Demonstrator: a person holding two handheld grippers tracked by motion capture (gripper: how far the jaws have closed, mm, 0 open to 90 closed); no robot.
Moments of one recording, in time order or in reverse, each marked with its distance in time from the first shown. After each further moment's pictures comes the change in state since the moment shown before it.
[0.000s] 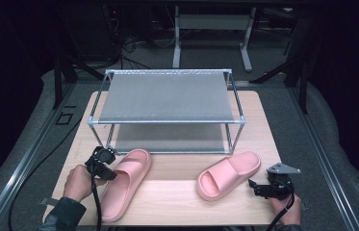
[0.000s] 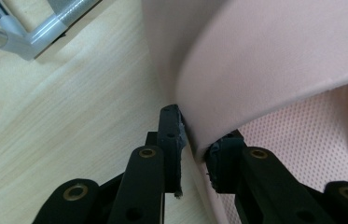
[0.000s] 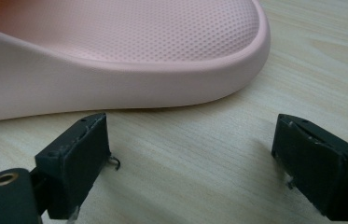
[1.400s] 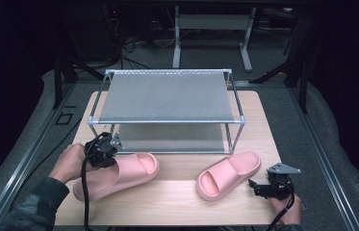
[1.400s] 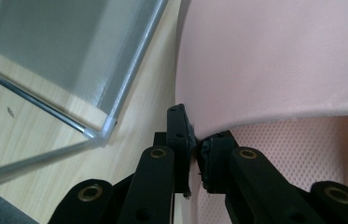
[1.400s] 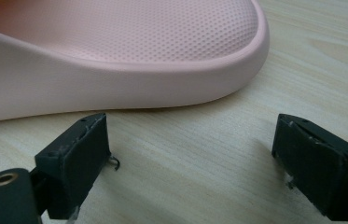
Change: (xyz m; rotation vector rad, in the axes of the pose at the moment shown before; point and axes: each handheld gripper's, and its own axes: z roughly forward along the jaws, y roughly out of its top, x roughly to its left) left arm -0.004 0.033 -0.062 -0.066 0.035 0.501; right arm 0.000 0.000 0.000 0.002 -0.003 0.002
